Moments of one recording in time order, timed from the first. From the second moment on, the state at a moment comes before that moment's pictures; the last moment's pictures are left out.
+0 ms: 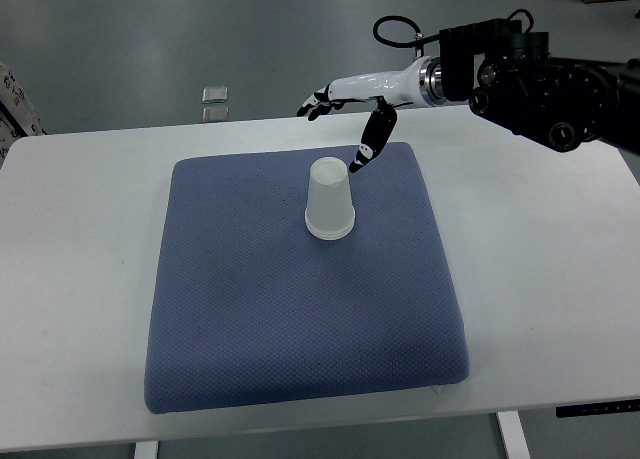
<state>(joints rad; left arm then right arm) 0.02 0.00 0.12 -0.16 0.08 -0.03 0.08 1.34 -0.24 0.04 0.72 -1.02 0.35 0.25</state>
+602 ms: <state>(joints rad) 0.02 0.00 0.12 -0.16 0.08 -0.03 0.08 1.06 -0.14 0.20 0.46 0.16 0.31 0.13</state>
